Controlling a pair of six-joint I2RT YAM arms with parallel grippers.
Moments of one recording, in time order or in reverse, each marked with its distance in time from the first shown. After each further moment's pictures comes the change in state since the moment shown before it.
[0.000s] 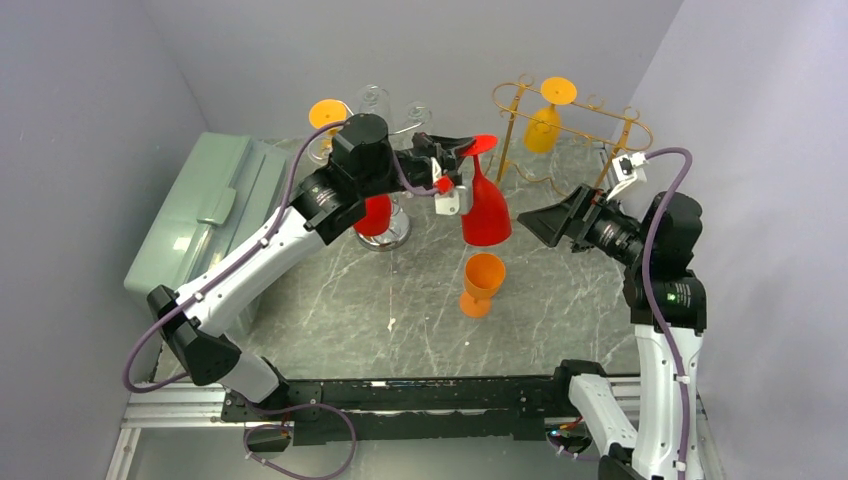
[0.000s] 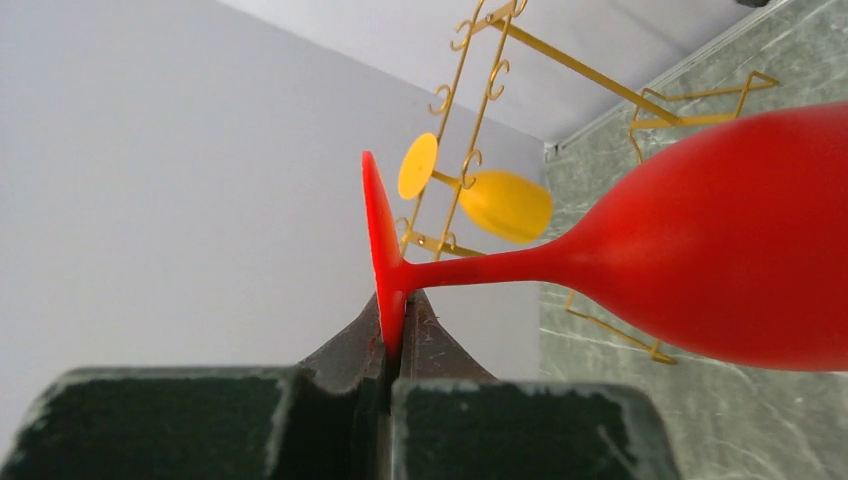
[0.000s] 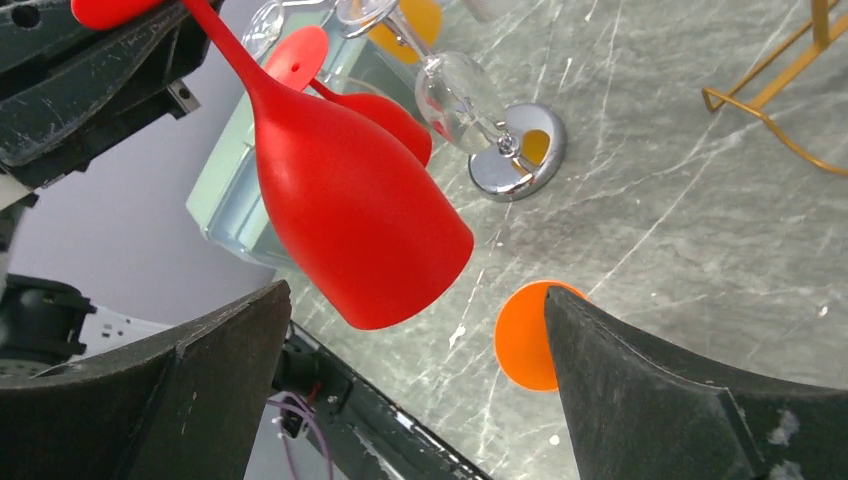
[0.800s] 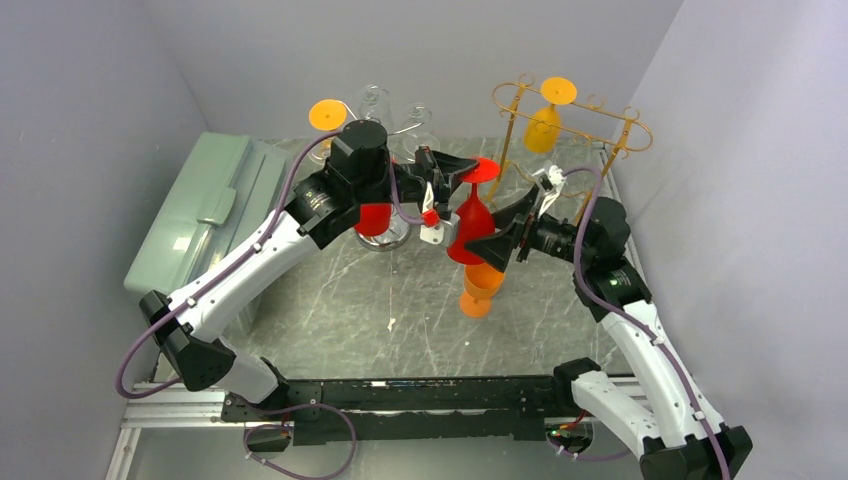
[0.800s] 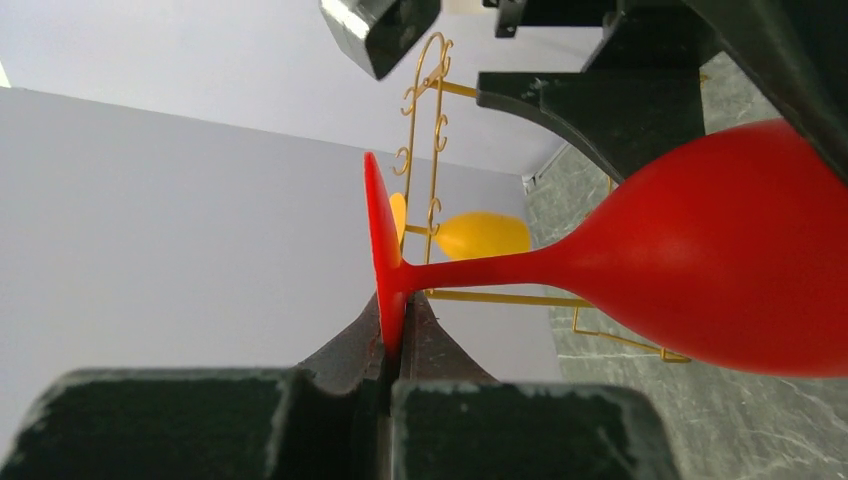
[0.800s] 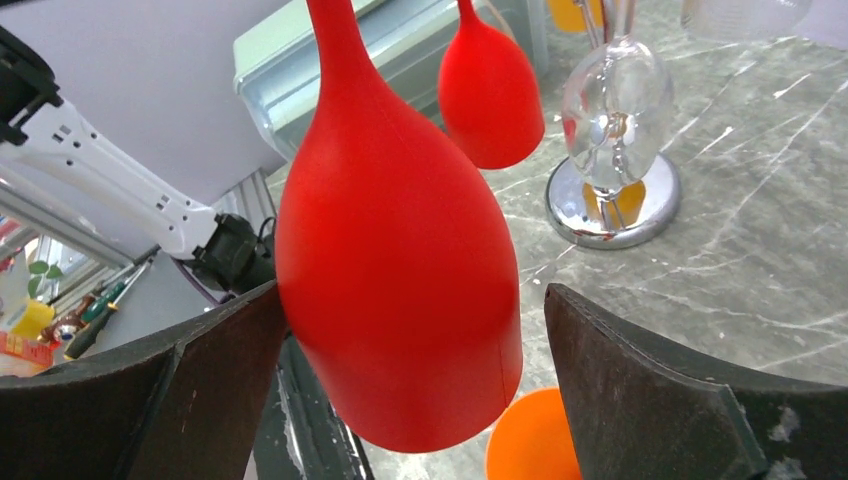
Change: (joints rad) left arm 0.000 -0.048 -0.040 -0.100 0.193 0.257; right arm 0.377 0.045 -0.316 0.561 -0.044 -0.173
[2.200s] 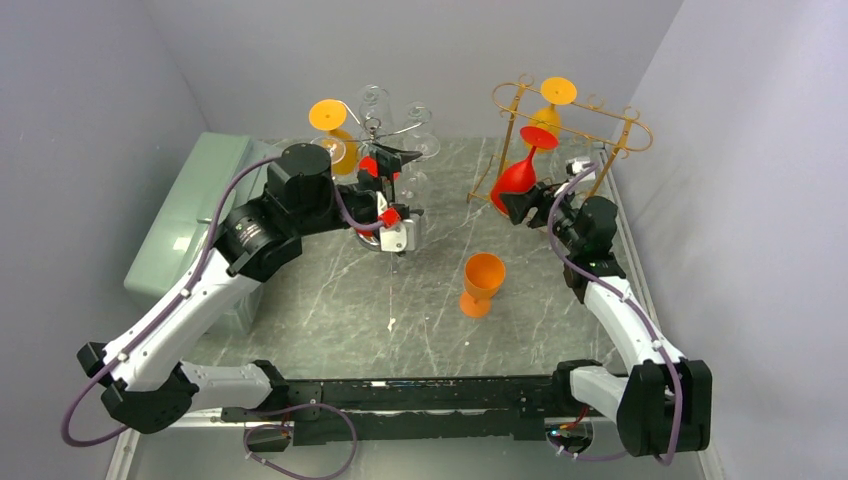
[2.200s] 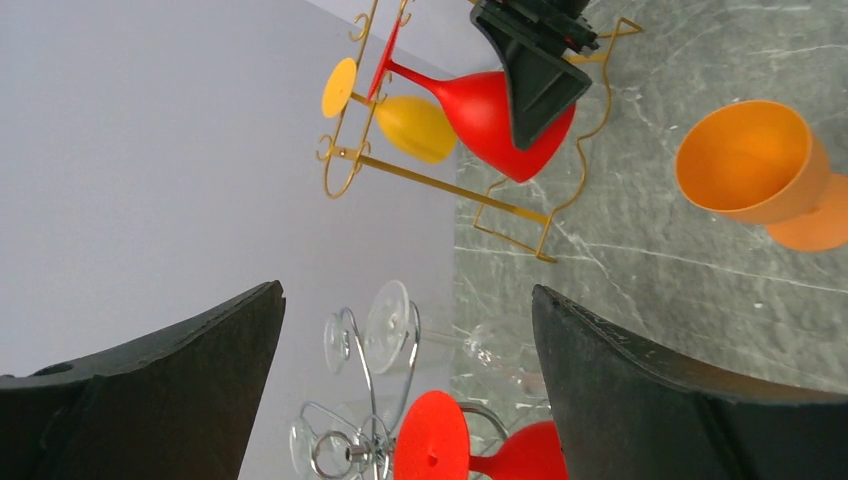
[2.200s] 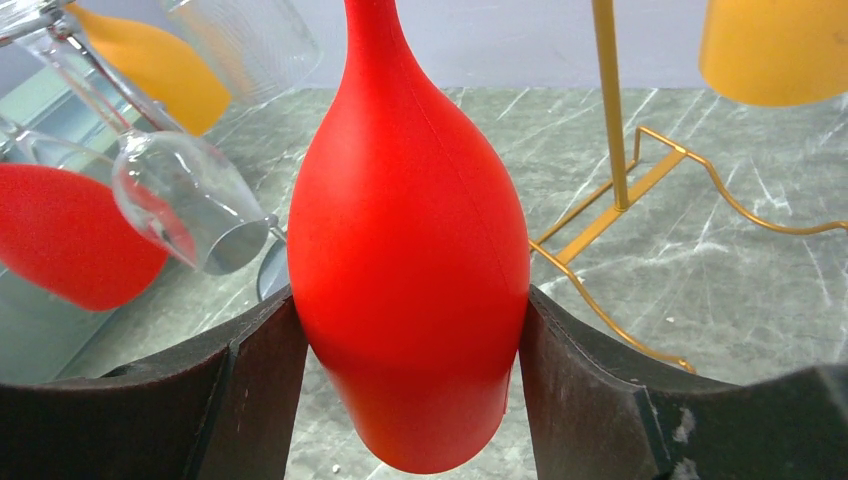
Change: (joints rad) left arm -0.001 -0.253 -0.087 -0.225 -0.218 -0.266; right arm -0.199 0.225 -0.247 0.504 0.387 -0.007
